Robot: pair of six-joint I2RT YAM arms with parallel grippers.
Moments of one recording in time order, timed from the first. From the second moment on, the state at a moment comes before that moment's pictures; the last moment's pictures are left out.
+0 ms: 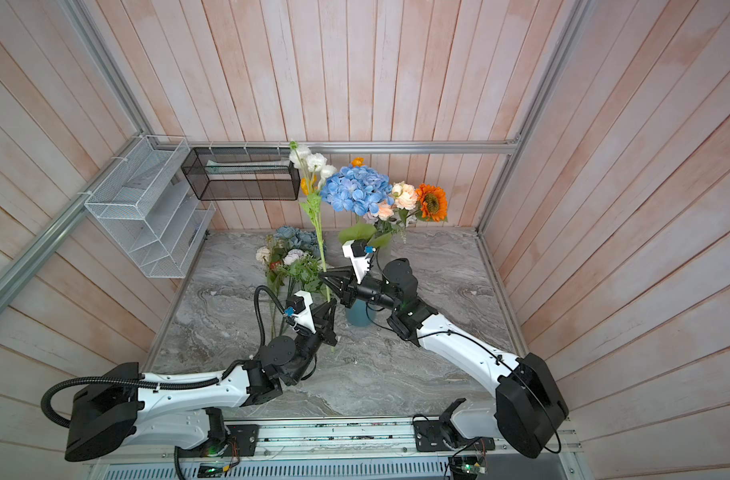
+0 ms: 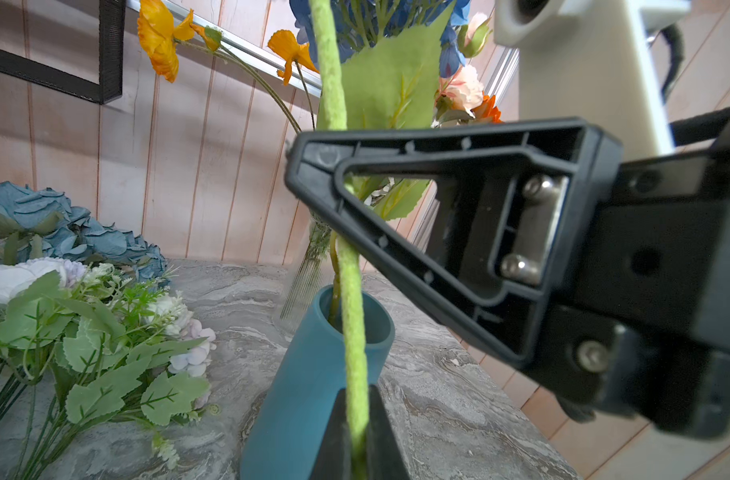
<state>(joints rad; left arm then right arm) -1.15 1.29 0.58 0.80 -0.67 -0.31 0.69 1.33 0.91 0.48 -0.58 0.41</state>
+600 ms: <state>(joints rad) -0.91 1.11 0.46 0.66 -0.57 -0.57 0.70 1.35 0.96 0.44 -0.56 0.33</state>
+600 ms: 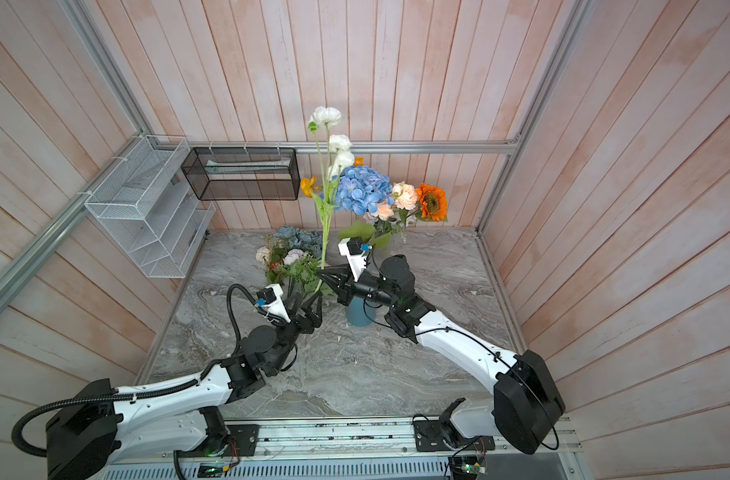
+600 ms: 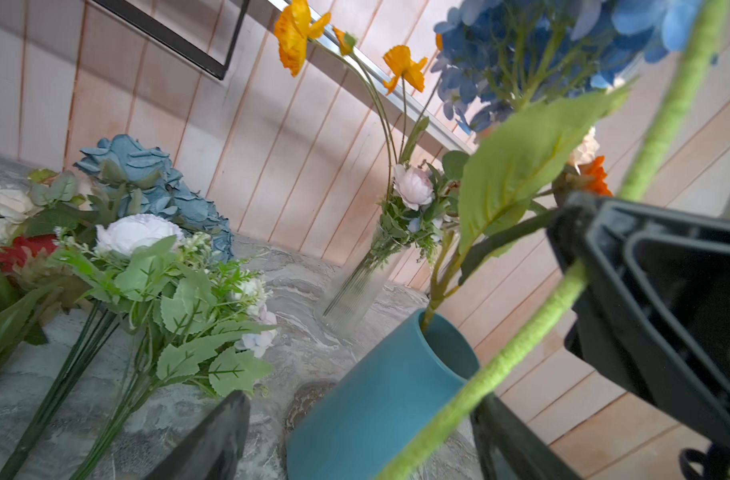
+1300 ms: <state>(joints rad) -0.66 1.13 0.42 0.58 -0.53 -0.69 0.69 1.16 1.07 0.29 -0.34 -0.01</state>
